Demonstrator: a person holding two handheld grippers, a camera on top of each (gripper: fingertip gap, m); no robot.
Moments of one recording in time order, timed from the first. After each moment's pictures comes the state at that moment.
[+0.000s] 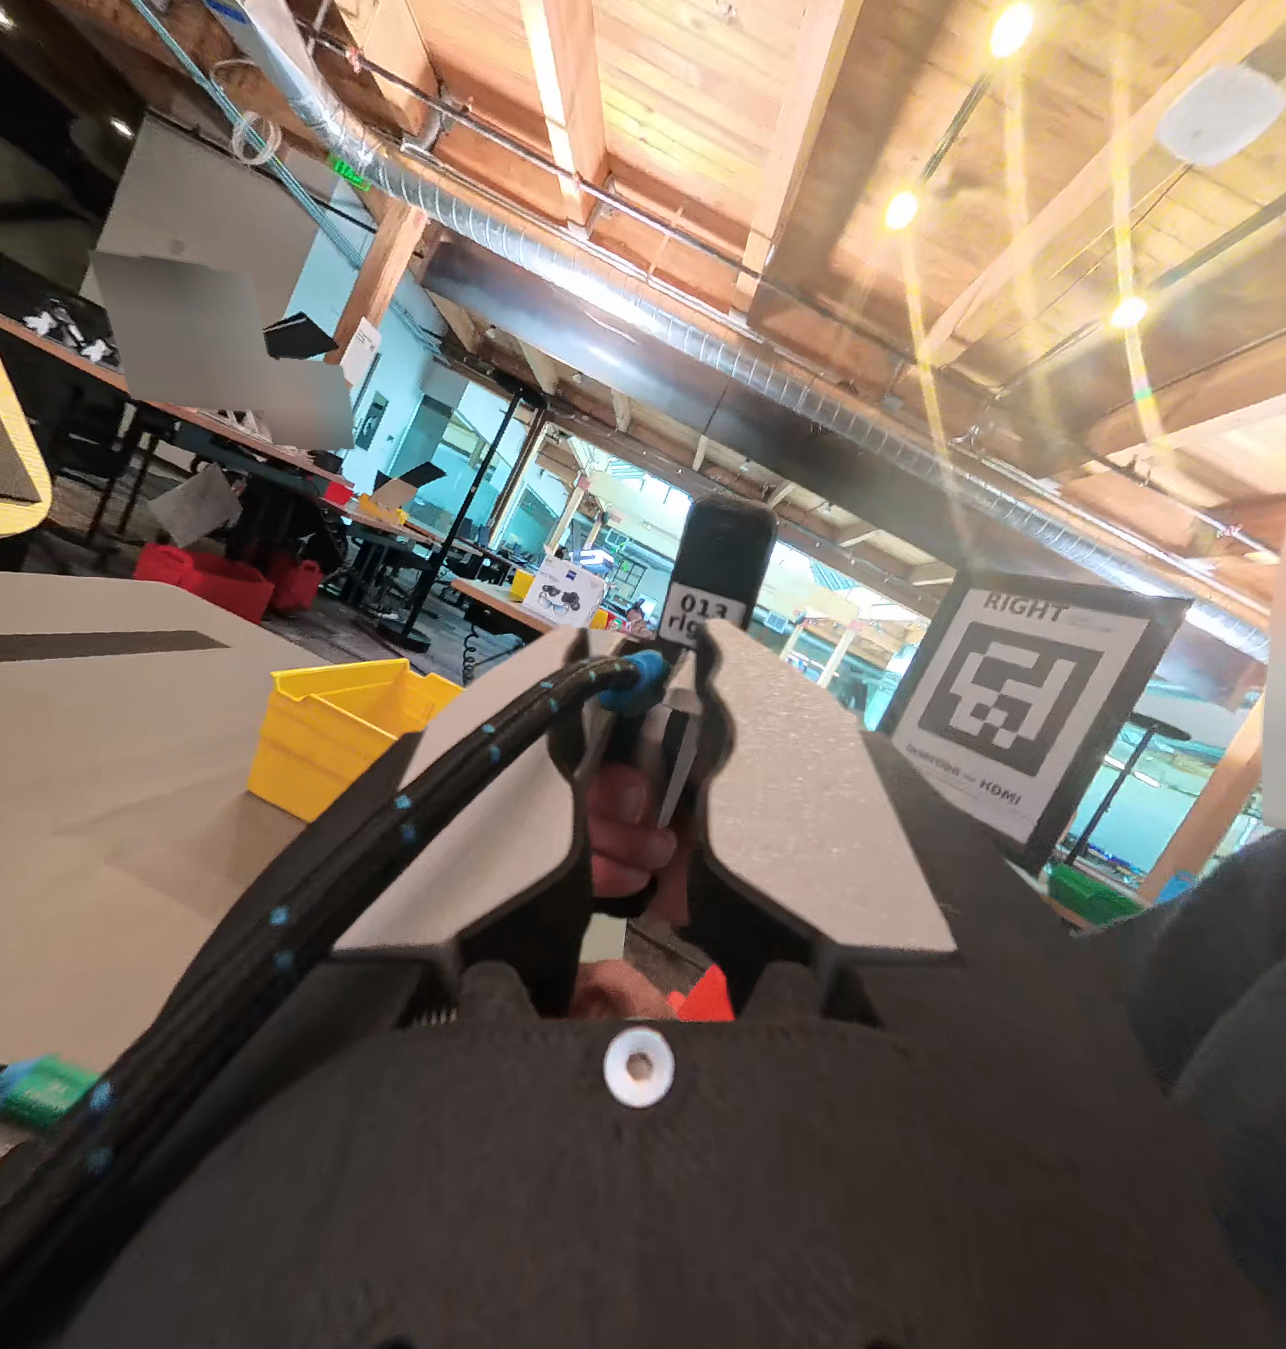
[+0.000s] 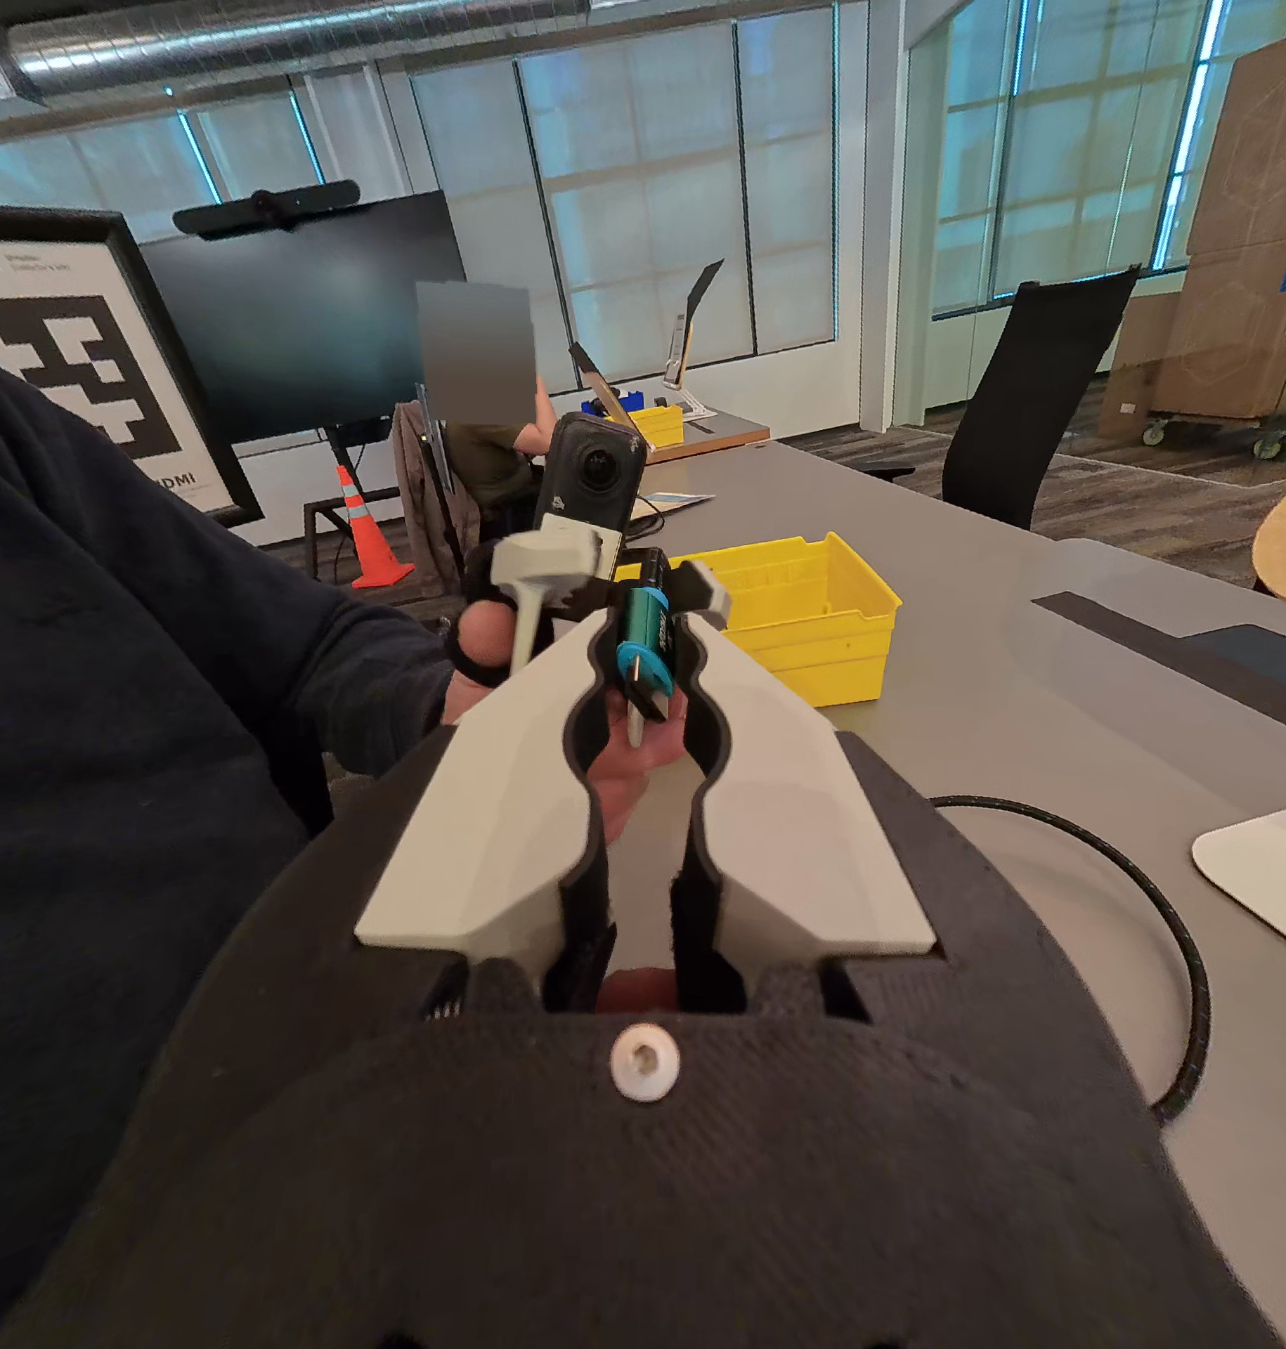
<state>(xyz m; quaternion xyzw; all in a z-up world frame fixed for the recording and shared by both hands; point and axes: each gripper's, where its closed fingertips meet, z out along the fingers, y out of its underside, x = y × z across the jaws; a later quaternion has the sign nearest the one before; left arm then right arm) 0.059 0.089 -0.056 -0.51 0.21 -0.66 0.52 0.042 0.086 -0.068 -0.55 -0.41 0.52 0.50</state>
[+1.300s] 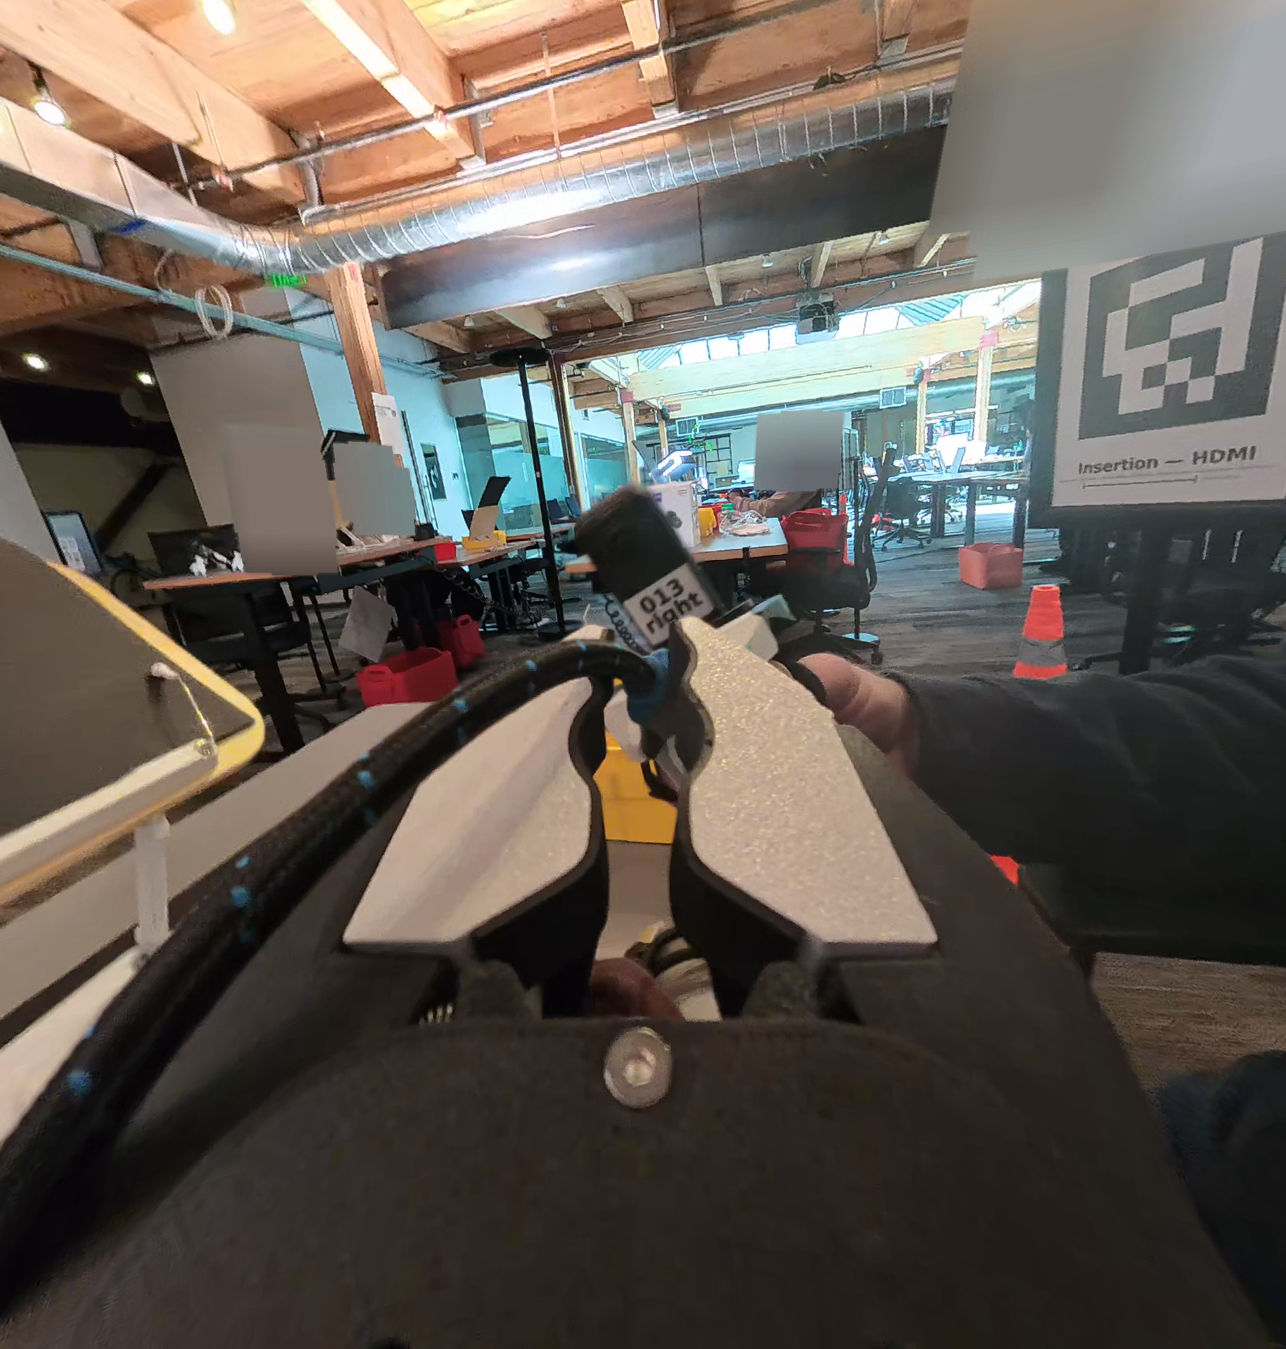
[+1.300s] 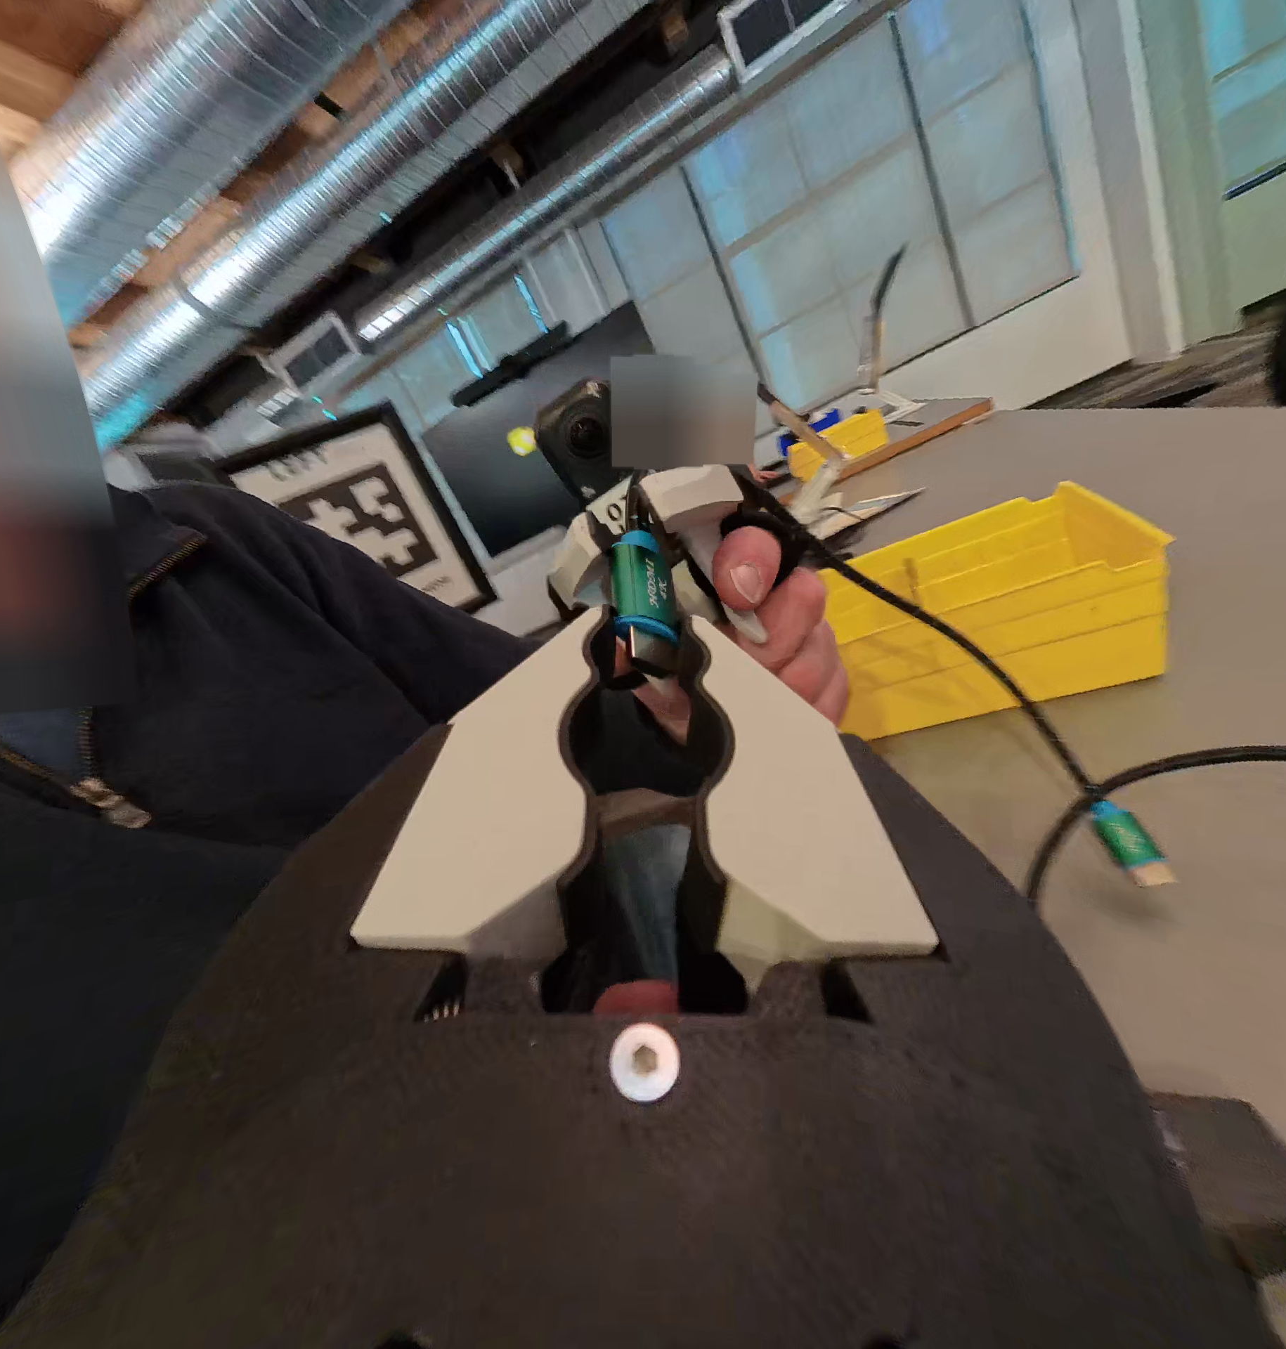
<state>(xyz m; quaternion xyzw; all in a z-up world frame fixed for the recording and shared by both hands) 0.052 0.078 -0.053 -0.45 0.41 -0.46 0.64 0.039 0.072 -0.076 -0.52 -0.36 0.67 0.38</state>
